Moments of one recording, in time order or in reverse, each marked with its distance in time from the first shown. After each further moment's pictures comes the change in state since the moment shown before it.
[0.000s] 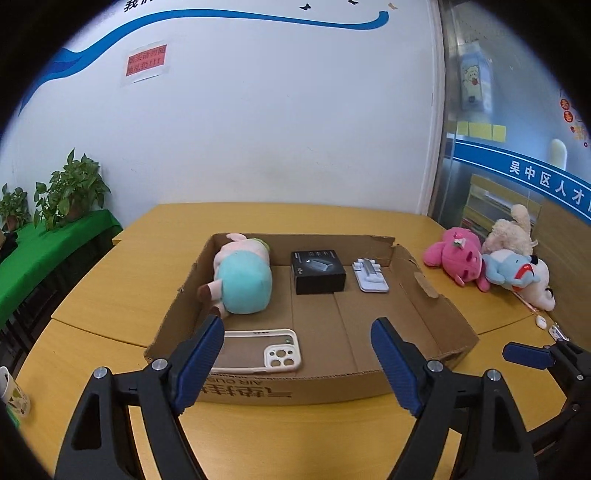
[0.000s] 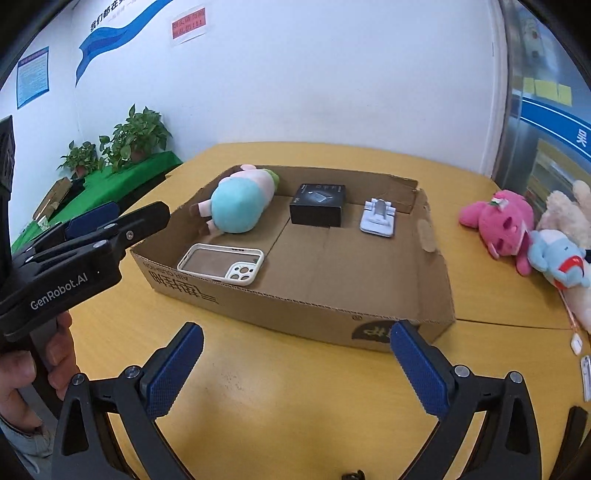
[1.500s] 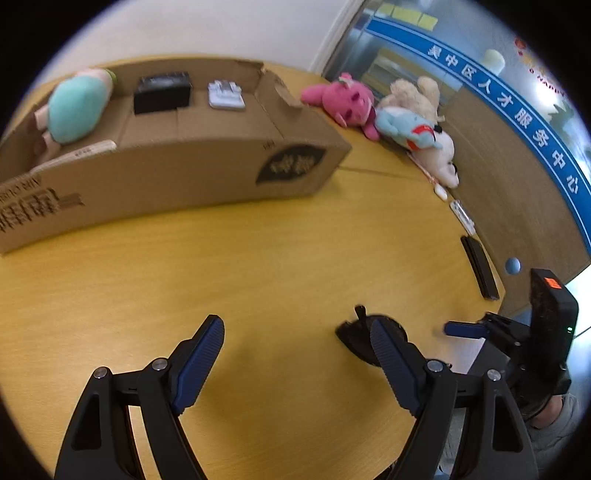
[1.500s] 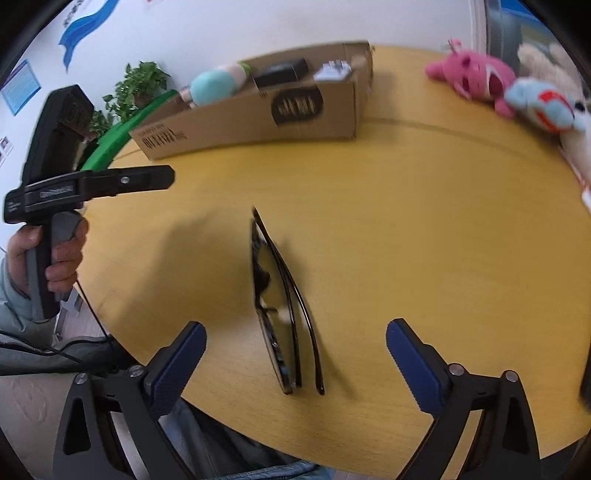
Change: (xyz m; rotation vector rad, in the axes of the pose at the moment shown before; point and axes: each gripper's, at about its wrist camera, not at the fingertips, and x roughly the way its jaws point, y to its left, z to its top) left arm 0.047 -0.098 -0.127 0.024 0.558 -0.493; right arm -0.038 -0.119 -0.189 0.129 0.375 0.144
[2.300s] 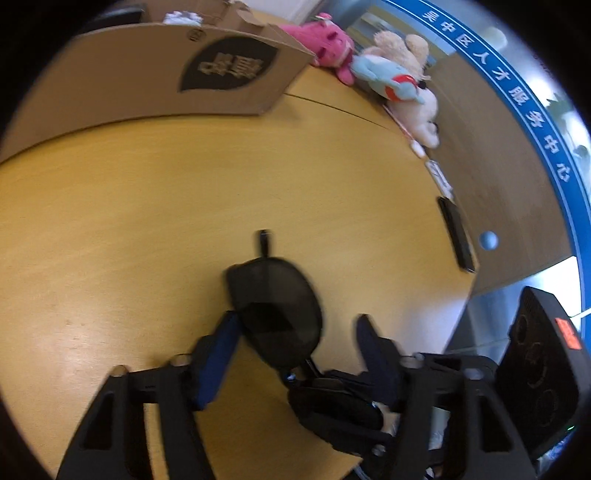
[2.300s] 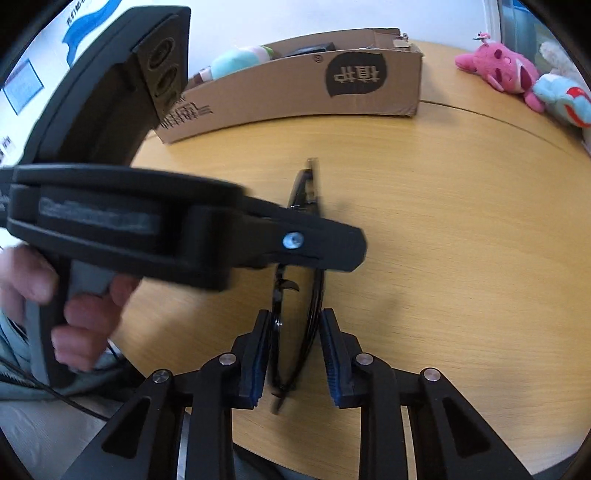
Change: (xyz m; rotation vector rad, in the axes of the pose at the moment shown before) left arm 0.059 -0.016 -0.013 -0.049 0.162 -0.142; right arm 0.021 0.066 -0.013 -0.007 -0.059 0.074
